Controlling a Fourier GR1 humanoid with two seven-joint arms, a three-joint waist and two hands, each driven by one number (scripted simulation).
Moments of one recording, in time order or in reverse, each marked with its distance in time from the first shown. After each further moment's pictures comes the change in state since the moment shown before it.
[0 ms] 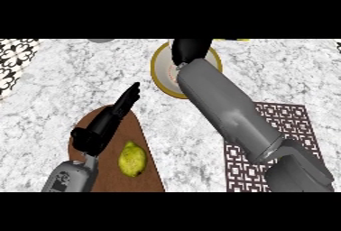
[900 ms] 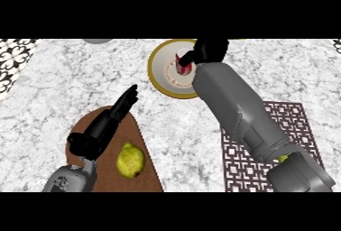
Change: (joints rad) left arm 0.035 -0.008 0.004 -0.029 -0.011 0.004 0.000; right arm 0.047 -0.008 -0.309 0.120 -0.259 -0.247 -0.338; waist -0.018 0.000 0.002
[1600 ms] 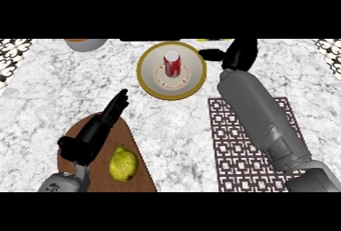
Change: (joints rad) left arm 0.062 0.011 0.036 -0.014 0.001 0.008 -0.002; right arm 0.215 -0.085 -0.150 -0.230 -0.090 -0.253 -0.110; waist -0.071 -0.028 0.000
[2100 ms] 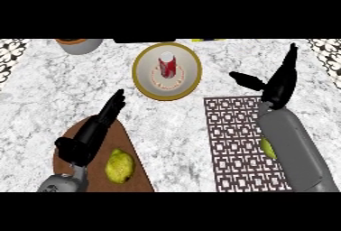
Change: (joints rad) left arm 0.012 -0.006 0.016 -0.007 -0.009 0.010 0.003; right arm 0.467 -0.130 0.013 -0.542 -0.111 0.062 -0.091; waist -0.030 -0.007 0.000
